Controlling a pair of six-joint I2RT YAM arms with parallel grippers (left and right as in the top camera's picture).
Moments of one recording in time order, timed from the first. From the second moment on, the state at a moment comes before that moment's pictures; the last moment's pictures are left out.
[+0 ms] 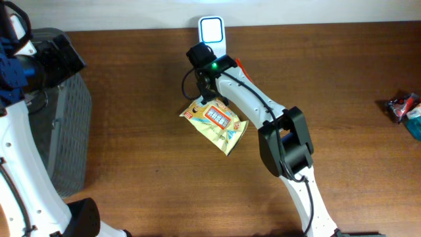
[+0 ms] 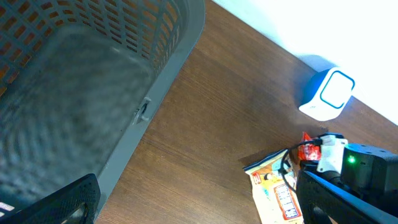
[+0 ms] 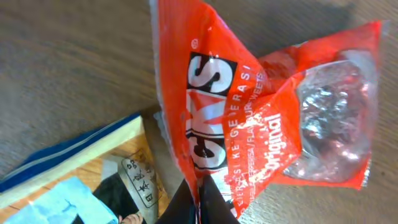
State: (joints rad) left arm 0.22 1.73 2.42 -1.62 0.05 -0.36; right arm 0.54 2.44 2.17 -0.99 0.25 0.13
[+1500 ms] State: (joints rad) left arm 0.22 1.73 2.42 -1.62 0.05 -0.36; right arm 0.25 2.23 1.84 -0.97 0.14 0.46
